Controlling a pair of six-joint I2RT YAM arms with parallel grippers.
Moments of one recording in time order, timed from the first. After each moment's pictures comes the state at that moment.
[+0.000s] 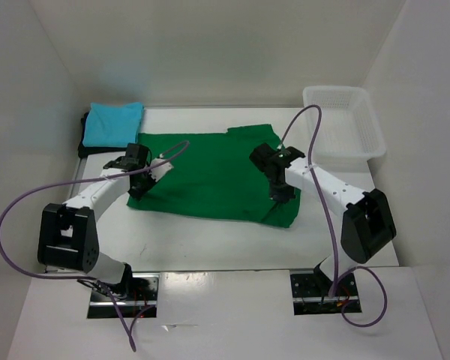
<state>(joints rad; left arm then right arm) -0.14 1.49 0.94 -0.62 -0.10 0.65 0.60 1.56 1.22 -1.13 0.44 0.77</state>
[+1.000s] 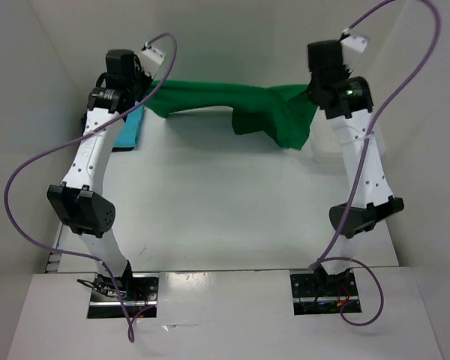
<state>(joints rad) -0.13 1.82 2.11 -0.65 -0.14 0.54 0.28 1.80 2.47 -1.14 0.70 0.51</state>
